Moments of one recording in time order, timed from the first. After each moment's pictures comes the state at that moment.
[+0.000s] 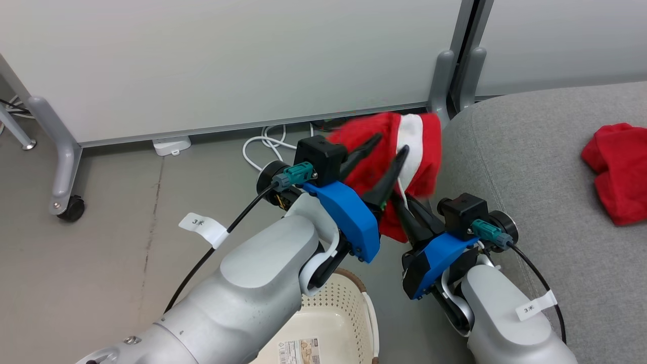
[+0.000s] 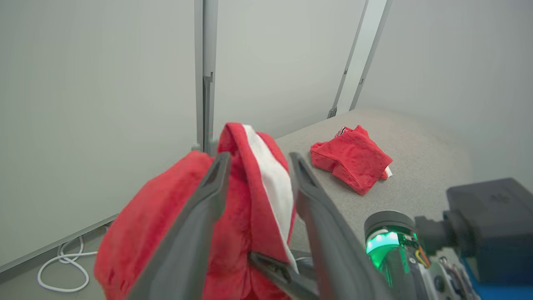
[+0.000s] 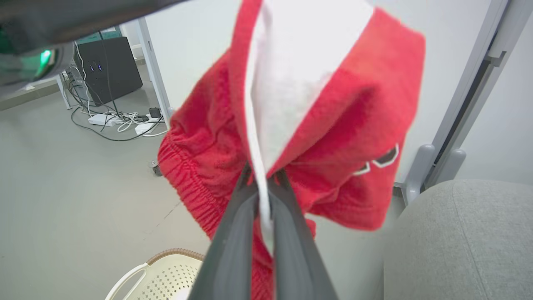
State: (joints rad) left arm -0.89 0.05 -1.15 0.70 -1.02 -0.06 -0.25; right arm -0.55 -0.05 0.41 0.72 0.24 0.13 -0.26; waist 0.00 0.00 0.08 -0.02
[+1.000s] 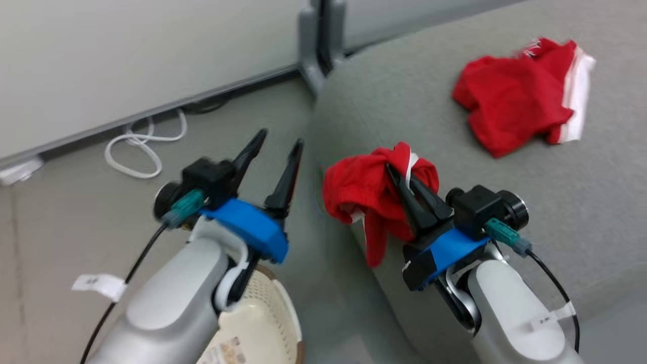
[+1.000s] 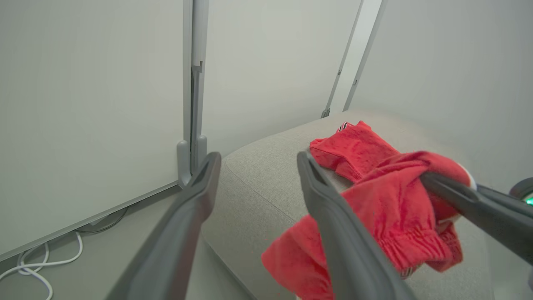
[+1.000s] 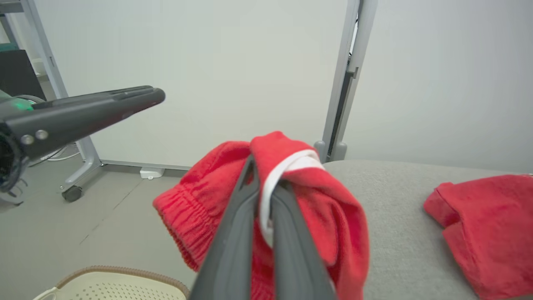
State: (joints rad) left arm -0.67 0.25 -0.83 0.51 -0.77 0.01 -0.26; right arm -0.48 -0.05 0.35 0.45 0.16 0.13 -0.23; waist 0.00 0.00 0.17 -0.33
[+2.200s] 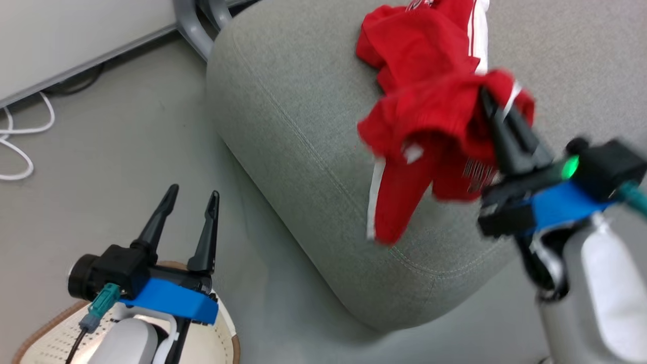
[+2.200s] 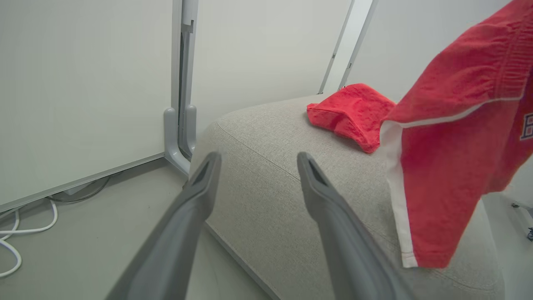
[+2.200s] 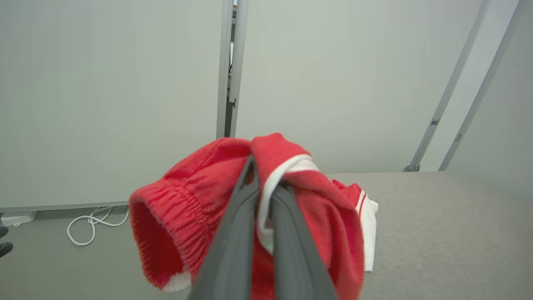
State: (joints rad) left arm -0.22 0.31 -0.37 0.19 -0.42 -0.04 -0.26; right arm -0.39 -0.07 0.10 -0.02 0.14 0.13 -0.03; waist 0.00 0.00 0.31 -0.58
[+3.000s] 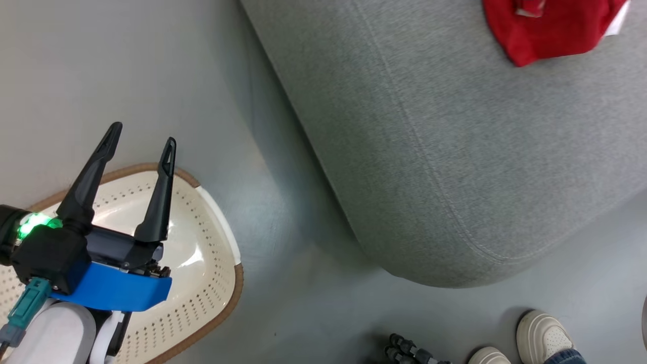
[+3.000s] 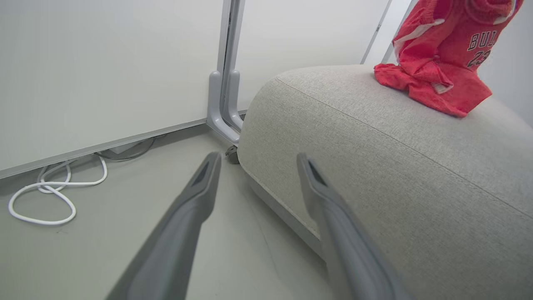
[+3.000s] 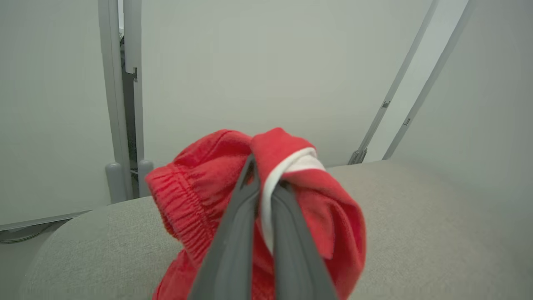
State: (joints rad) left arm -0.23 0.52 -0.31 -0.19 -0.34 0.02 -0.14; right arm -1.11 -0.26 -0.21 0.64 0.18 0.13 -0.16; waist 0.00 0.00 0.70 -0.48
